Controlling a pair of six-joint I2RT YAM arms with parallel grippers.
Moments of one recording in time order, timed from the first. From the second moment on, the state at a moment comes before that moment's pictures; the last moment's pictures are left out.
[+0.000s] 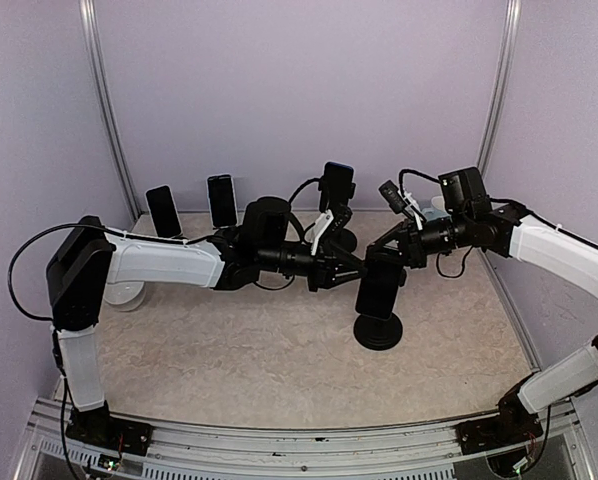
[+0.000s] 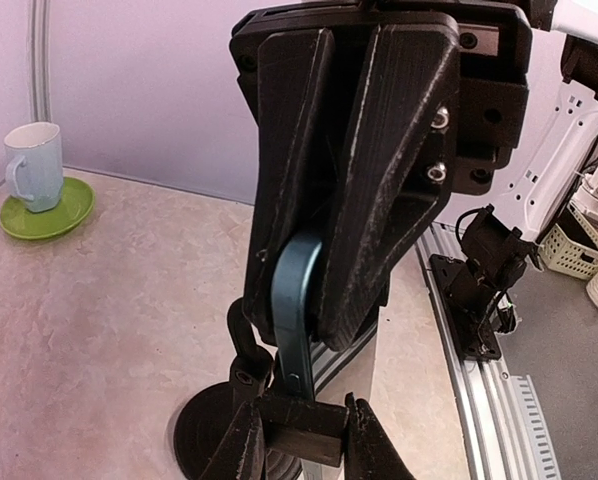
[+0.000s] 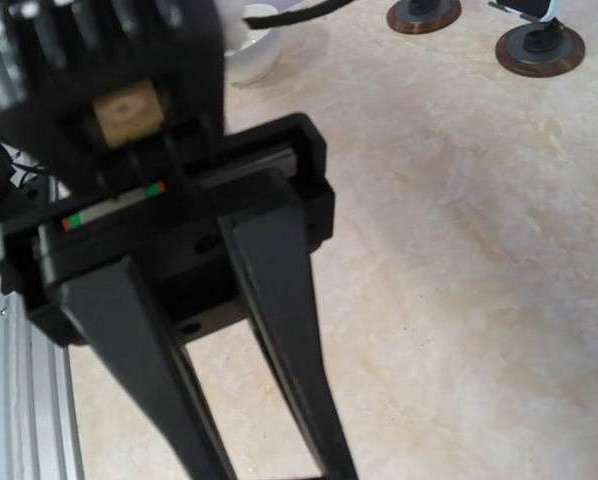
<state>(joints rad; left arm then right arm) -0.89 1.95 1.37 0.36 0.67 -0.07 0.47 1.36 1.12 -0.38 -0.77 -0.13</state>
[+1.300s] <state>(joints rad) -0.90 1.97 1.36 0.43 0.65 -0.13 0.37 1.14 1.06 -0.30 -0.60 0.03</state>
